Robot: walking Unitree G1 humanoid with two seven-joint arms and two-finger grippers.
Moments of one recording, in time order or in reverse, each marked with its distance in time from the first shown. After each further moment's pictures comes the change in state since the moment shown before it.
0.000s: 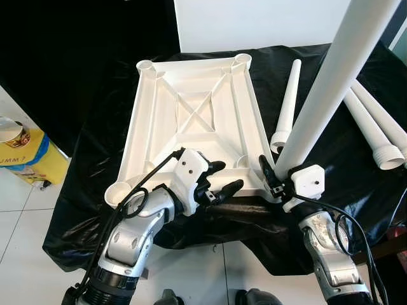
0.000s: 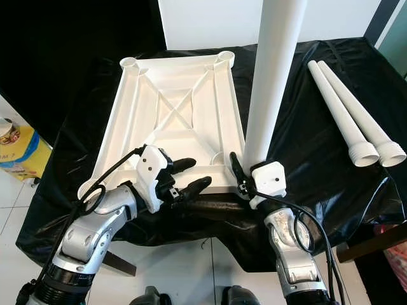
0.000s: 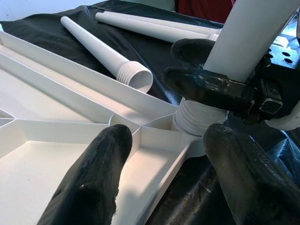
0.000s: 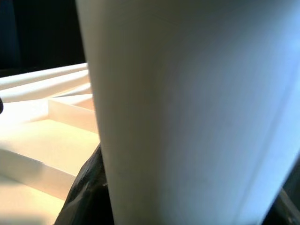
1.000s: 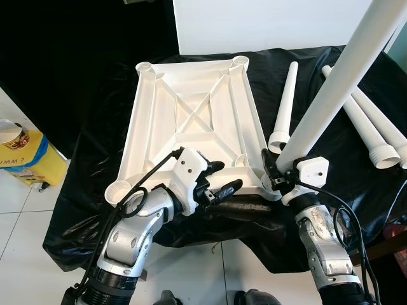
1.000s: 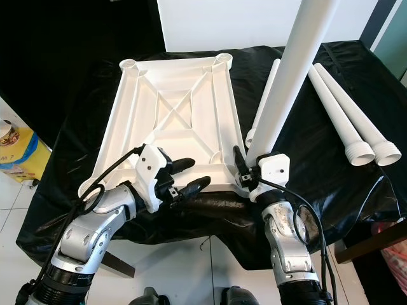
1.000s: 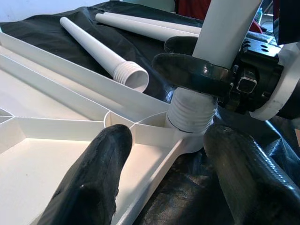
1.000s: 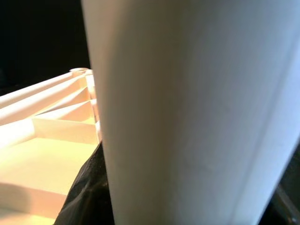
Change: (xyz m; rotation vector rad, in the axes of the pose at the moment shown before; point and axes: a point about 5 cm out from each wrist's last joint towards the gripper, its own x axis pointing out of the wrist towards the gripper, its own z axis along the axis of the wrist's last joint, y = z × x) left arm -0.001 0.001 0.000 -0.008 0.009 0.006; right arm 0.013 -0.010 -0.012 0.117 0.100 -0.128
